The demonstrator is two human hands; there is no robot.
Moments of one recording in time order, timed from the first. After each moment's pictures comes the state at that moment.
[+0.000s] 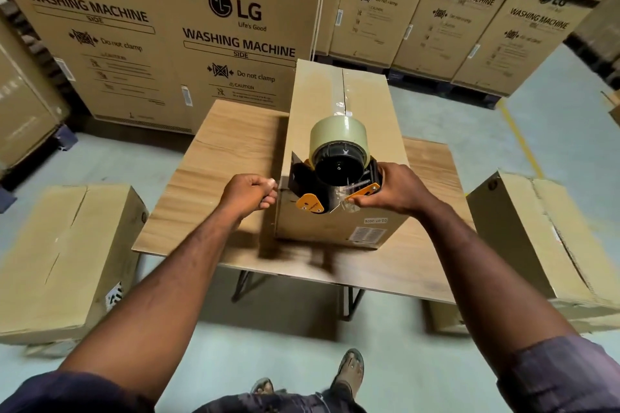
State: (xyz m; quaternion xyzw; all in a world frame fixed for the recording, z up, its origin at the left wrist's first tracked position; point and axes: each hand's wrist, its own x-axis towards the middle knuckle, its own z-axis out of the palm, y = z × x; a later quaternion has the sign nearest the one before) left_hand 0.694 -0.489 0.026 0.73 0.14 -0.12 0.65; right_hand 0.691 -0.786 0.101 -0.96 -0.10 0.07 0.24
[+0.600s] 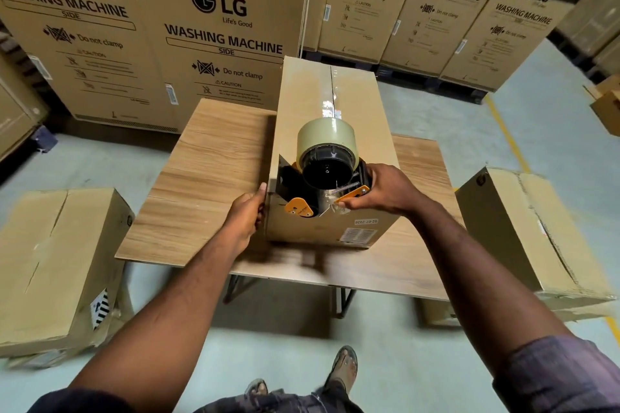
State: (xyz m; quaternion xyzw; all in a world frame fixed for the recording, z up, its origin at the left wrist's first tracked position) left_hand 0.696 -0.509 -0.028 0.66 0.24 -0.15 0.70; right_hand 0.700 -0.792 0.094 -0.96 -0.11 0.10 0.25
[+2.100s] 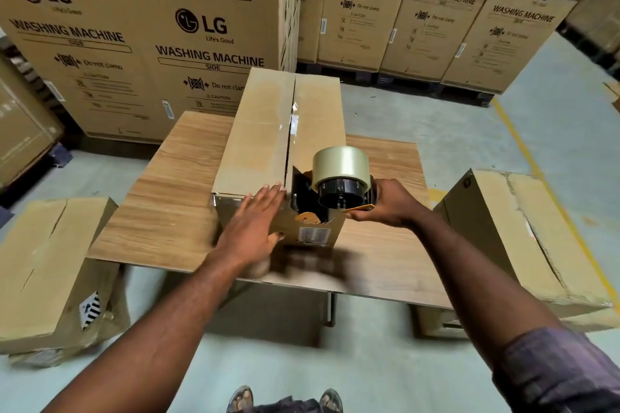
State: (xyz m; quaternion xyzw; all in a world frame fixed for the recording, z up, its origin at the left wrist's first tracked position) left_hand 0.634 -0.629 0.021 0.98 -0.16 -0.02 0.14; right_hand 0.683 -0.937 0.072 -0.93 -0.13 0.11 0.32
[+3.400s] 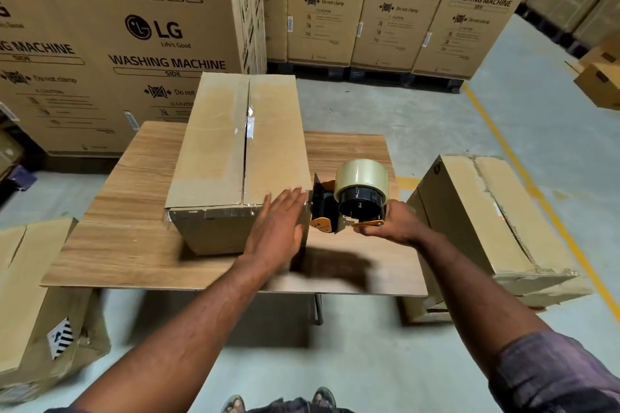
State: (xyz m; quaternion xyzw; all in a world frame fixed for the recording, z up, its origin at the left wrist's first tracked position) left_hand 0.639 -0.749 0.019 0.97 -0.19 0.05 0.15; right_hand 0.646 -1.034 0.028 -0.92 0.00 0.12 0.37
